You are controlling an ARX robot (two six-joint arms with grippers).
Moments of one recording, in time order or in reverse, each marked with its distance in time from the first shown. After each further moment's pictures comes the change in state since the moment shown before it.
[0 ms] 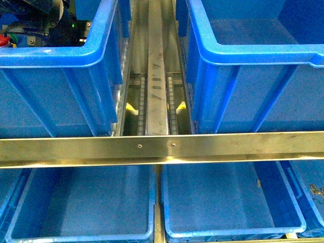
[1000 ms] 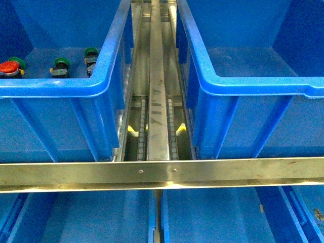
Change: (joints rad) left arm 0.029 -0.523 -0.577 1.085 1.029 -0.954; right arm 0.000 0.000 0.000 0.000 0.000 0.000
